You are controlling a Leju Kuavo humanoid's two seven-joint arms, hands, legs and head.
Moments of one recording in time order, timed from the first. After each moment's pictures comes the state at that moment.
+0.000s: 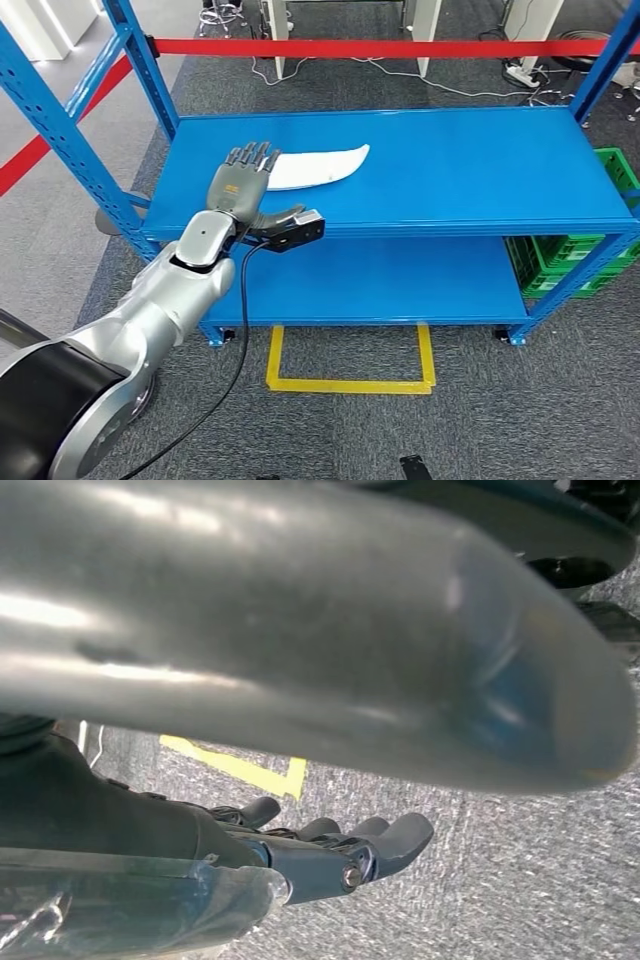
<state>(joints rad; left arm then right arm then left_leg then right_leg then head) -0.99 -0.25 -0.51 -0.32 -1.41 0.41 0.04 -0.12 0.21 -1.00 -0.19 1.17 -0.19 0.04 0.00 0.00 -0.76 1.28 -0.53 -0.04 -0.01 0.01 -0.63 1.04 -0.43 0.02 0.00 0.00</state>
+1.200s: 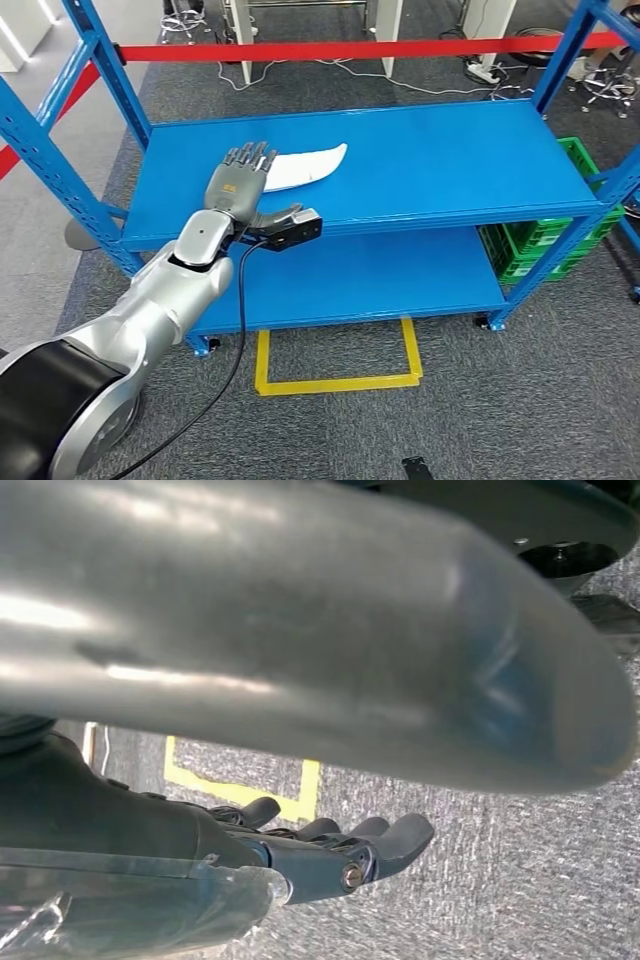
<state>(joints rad) -0.99 -0.24 -0.51 -0.32 -1.40 0.40 0.04 -0.12 0.21 -1.01 -0.19 1.18 -0.20 0.03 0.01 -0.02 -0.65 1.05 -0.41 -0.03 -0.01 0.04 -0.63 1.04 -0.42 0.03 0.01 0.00</state>
